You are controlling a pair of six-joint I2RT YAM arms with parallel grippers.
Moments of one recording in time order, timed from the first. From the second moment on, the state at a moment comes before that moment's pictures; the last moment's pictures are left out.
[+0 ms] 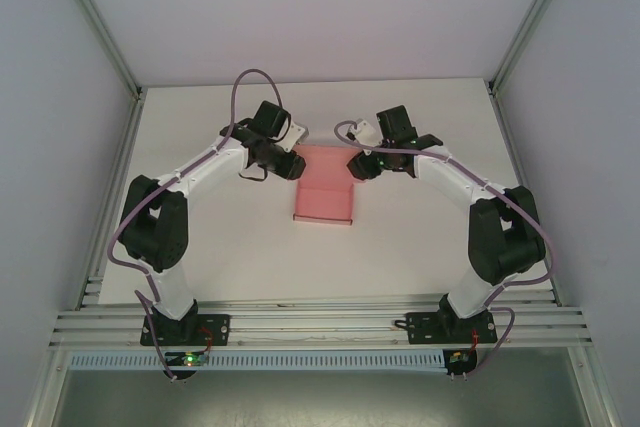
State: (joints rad) left arm -0.43 1.81 1.43 -0.68 0.28 0.03; right arm 0.36 1.66 1.20 -0.48 -0.31 -0.28
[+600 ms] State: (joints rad) left arm -0.43 1.81 1.44 -0.67 0.21 -0.19; right arm 0.46 1.66 1.25 -0.51 -0.09 -0.05
